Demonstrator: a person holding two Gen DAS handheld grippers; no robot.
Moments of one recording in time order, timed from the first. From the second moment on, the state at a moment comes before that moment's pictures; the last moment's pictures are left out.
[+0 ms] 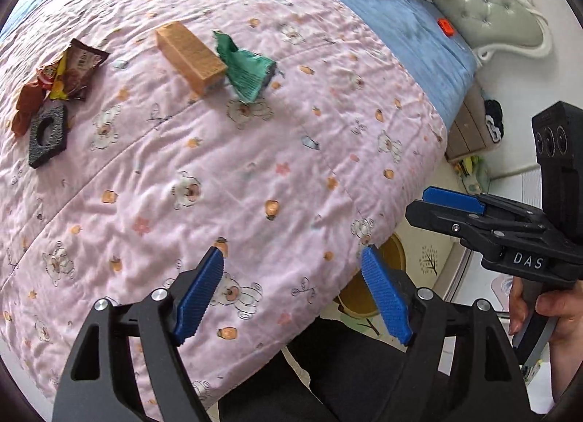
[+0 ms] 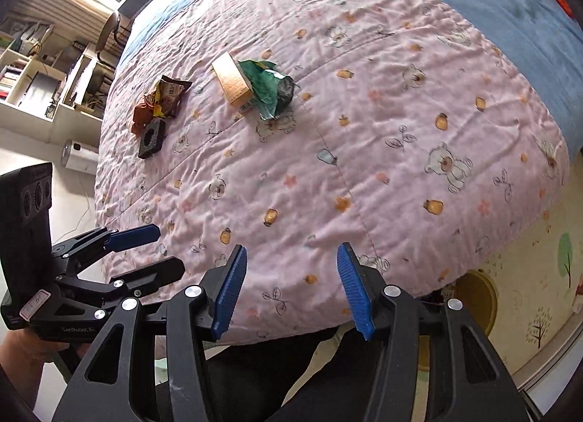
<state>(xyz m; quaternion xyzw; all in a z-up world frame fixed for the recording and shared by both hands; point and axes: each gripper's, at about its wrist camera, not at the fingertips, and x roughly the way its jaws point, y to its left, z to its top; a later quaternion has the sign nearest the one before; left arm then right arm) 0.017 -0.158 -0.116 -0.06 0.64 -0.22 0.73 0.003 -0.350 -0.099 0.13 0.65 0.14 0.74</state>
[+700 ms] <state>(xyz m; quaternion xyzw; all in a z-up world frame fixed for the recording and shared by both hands) 0.113 -0.106 -0.157 -0.24 0.64 -0.05 0.73 0.158 -0.297 -0.147 0.00 0.65 0.24 0.72</state>
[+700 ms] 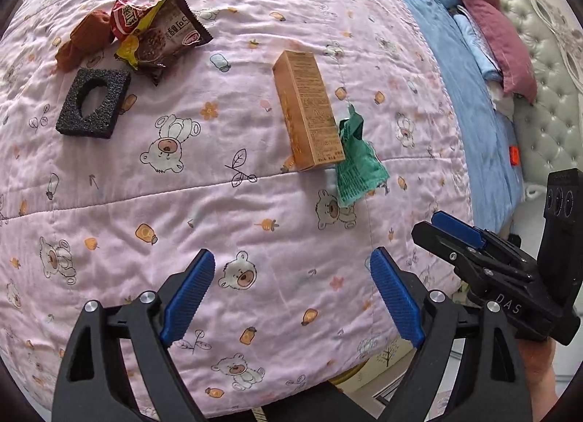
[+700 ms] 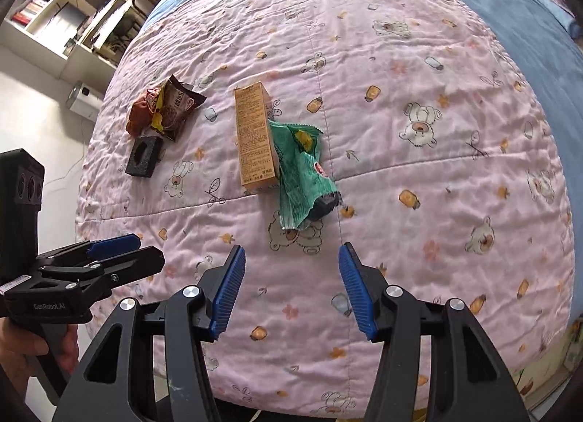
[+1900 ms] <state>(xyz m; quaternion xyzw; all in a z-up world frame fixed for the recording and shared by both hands) 0.257 -0.152 -0.236 -0.20 0.69 0.04 0.70 0.218 -0.359 -0.224 0.12 0.70 0.25 0.66</state>
